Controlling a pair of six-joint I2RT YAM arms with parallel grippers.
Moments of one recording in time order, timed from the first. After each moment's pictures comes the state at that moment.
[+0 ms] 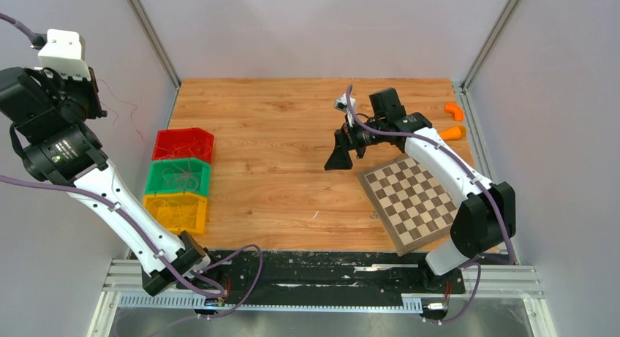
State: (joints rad) left arm 0.77 1.30 2.14 -1.01 0.57 0.39; right arm 0.43 1.55 1.36 -0.64 -0.89 -0.17
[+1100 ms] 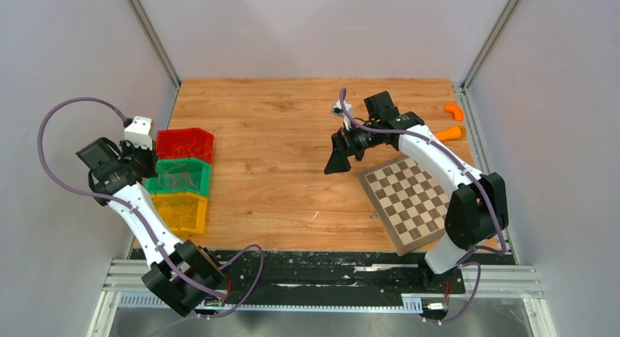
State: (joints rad) left arm 0.78 1.05 1.03 -0.64 0.67 0.65; right arm 0.44 1.62 1.37 -0.69 -0.88 -0.18
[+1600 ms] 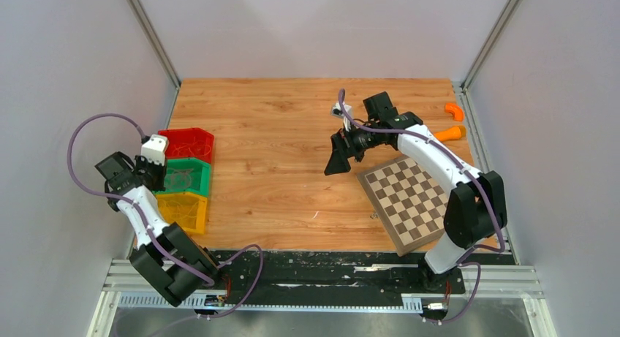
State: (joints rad) left arm 0.78 1.12 0.79 -0.44 0.63 0.79; right arm 0.44 1.63 1.37 -0.71 -0.87 -0.18
